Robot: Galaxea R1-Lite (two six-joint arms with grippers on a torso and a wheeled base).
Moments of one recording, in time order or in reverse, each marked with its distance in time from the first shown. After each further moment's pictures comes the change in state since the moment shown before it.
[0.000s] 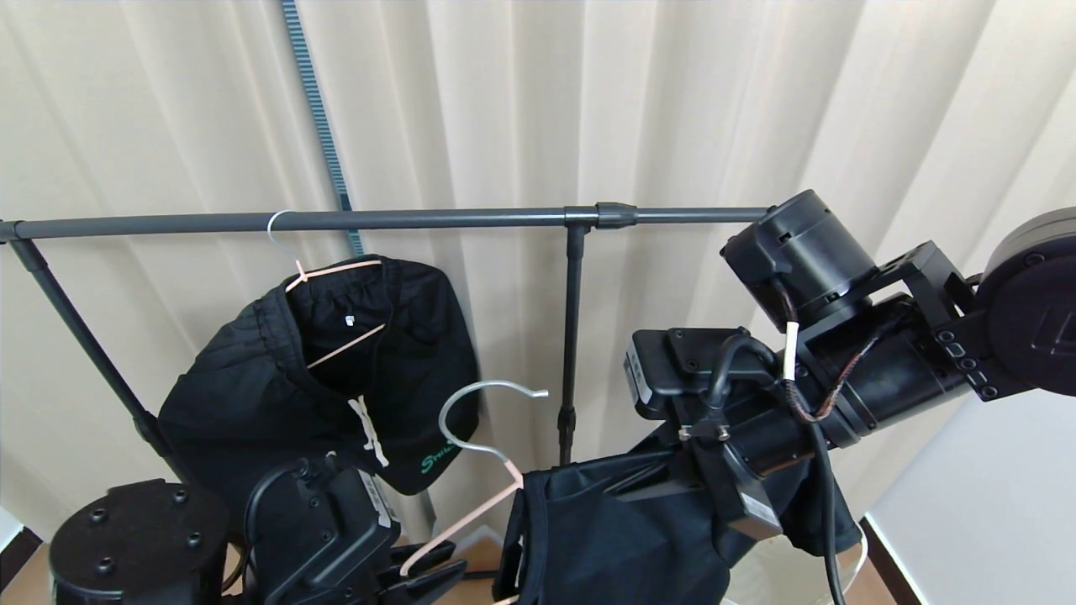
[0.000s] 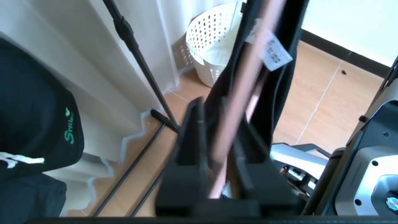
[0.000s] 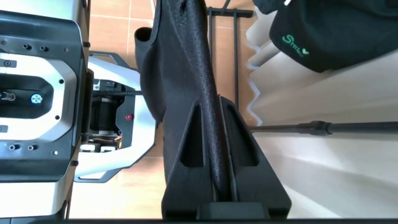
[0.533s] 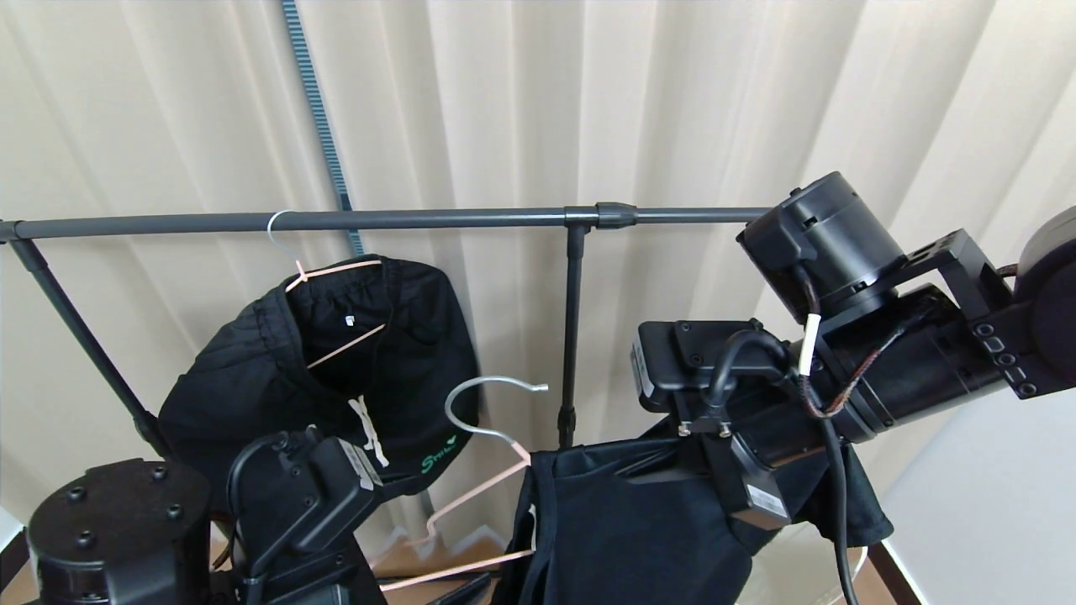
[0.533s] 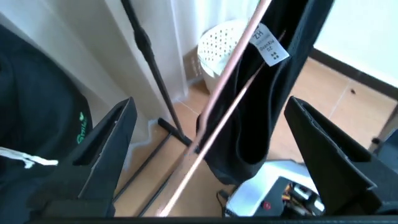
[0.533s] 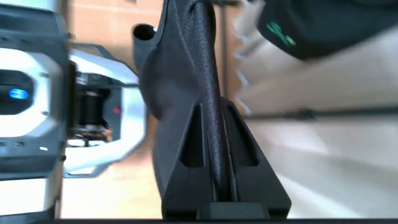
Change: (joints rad) left arm 0.055 -0.001 -0.009 -0.050 -0.003 -0.013; right arm 0.010 -0.033 -0.002 -0.004 -0.113 0.013
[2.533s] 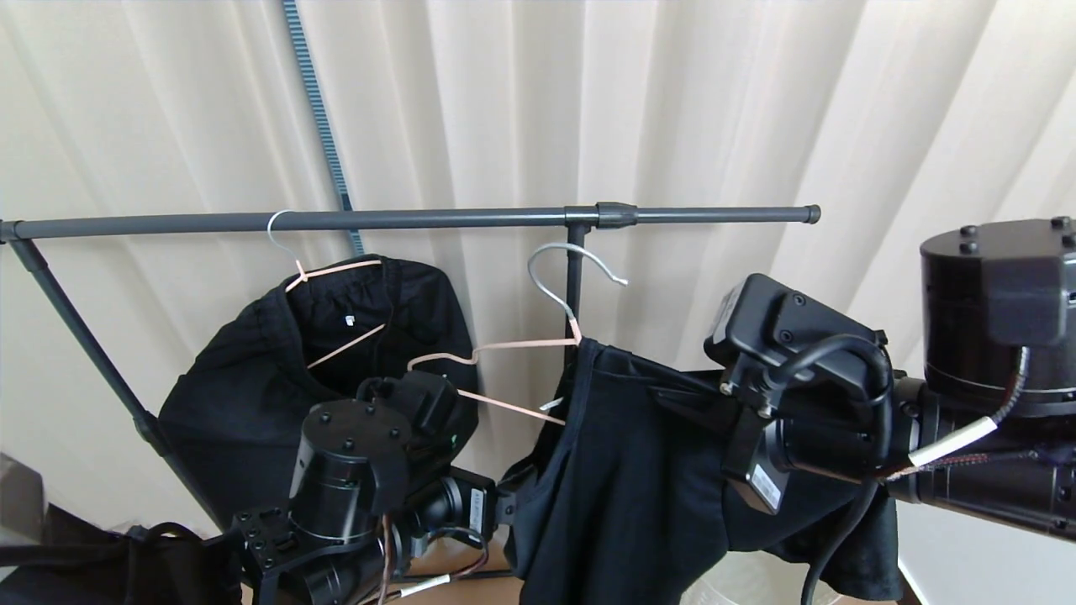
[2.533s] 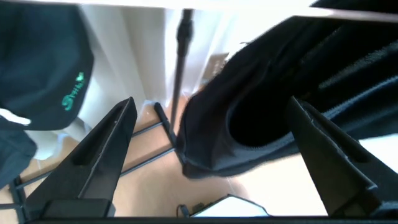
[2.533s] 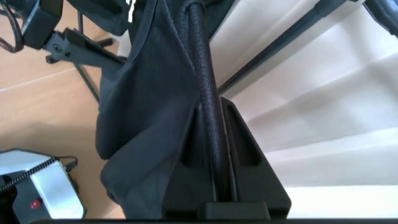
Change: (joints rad) left arm -0.030 0.344 -0.250 -0.033 0.291 -0.389; right arm 0.074 -0.234 0.505 -0.773 -0.434 0.305
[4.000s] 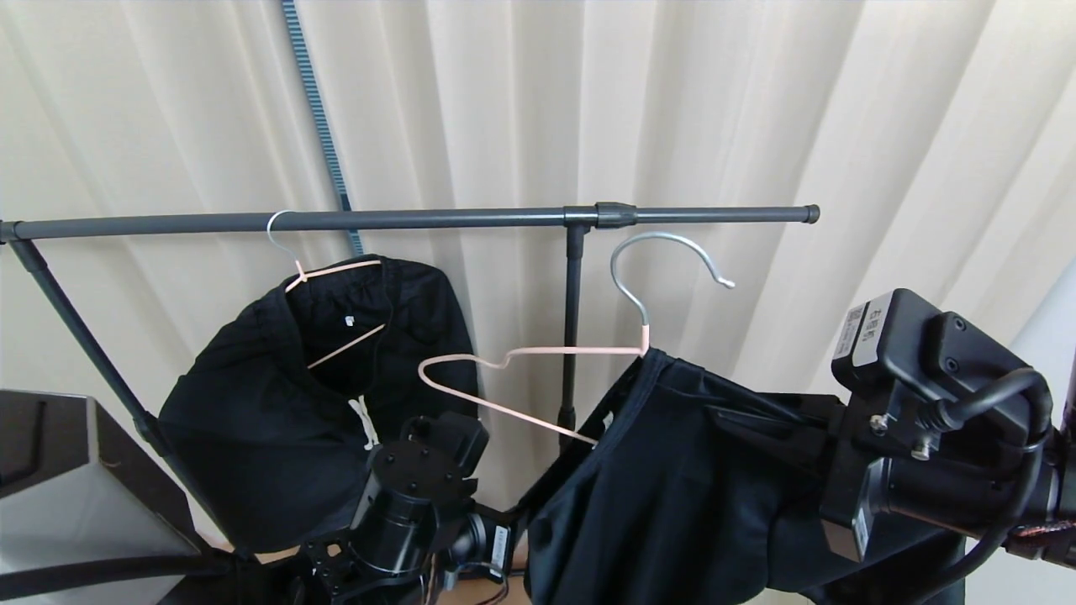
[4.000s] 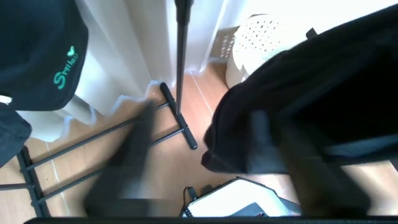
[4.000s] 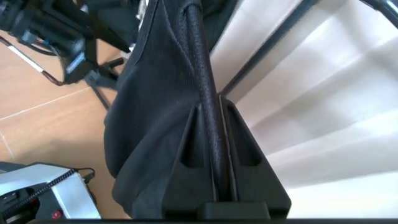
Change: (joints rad) left arm -0.034 0.148 0.016 -0.067 0.050 -0.004; right arm -0.028 -0.157 0.153 -0.060 0.050 0.070
